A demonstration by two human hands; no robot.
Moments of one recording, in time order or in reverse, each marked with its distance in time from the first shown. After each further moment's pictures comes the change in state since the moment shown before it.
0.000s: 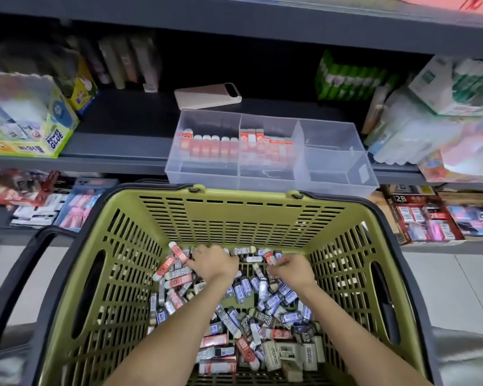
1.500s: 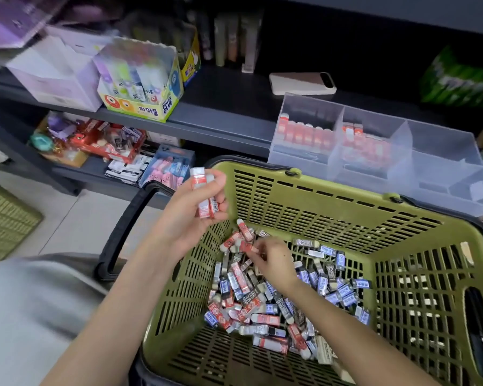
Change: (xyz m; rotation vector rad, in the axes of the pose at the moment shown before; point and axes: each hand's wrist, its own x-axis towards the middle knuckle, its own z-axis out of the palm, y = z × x) left_hand -0.034 -0.142 -0.201 -1.703 -0.423 0.381; right_hand -0.023 -0.063 0.135 -0.317 -0.062 -0.787
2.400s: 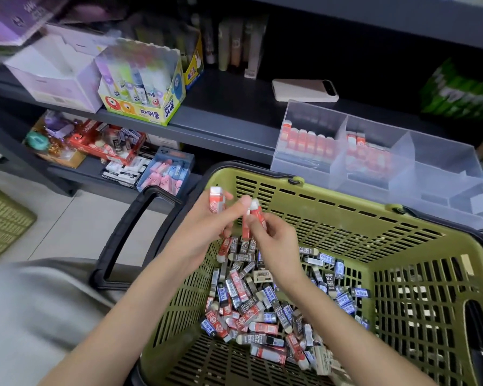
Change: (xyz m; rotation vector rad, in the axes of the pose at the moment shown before) left_hand 0.003 -0.021 0.005 0.379 0.081 -0.054; right_hand 0.002 -0.091 -0.063 0.654 0.183 0.047
